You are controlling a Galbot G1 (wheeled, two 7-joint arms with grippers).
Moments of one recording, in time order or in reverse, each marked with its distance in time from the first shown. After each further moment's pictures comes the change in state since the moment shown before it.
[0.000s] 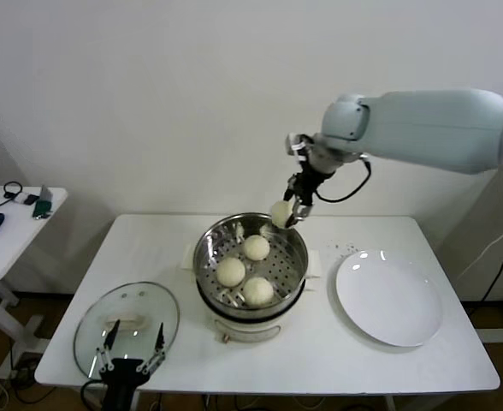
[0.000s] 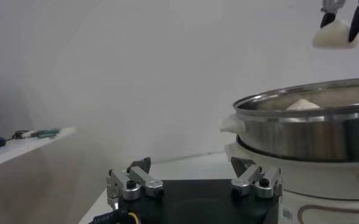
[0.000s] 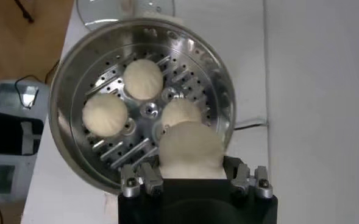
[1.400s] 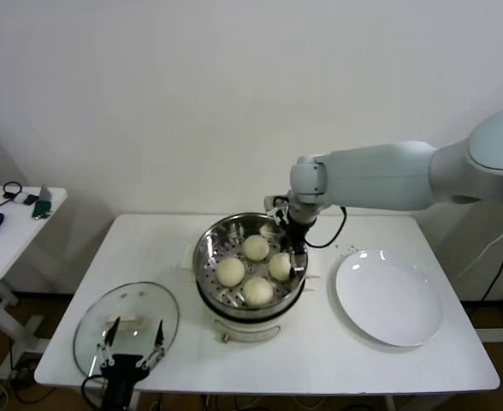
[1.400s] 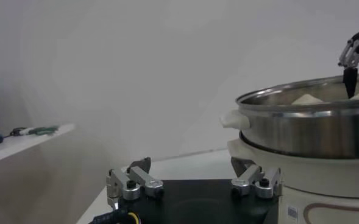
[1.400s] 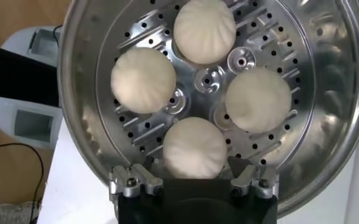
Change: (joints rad) left arm -0.034 0.013 -0.004 0.023 -0.009 0.021 0.003; right arm -0.144 0.070 -0.029 0.003 -0.144 -0.023 -0.017
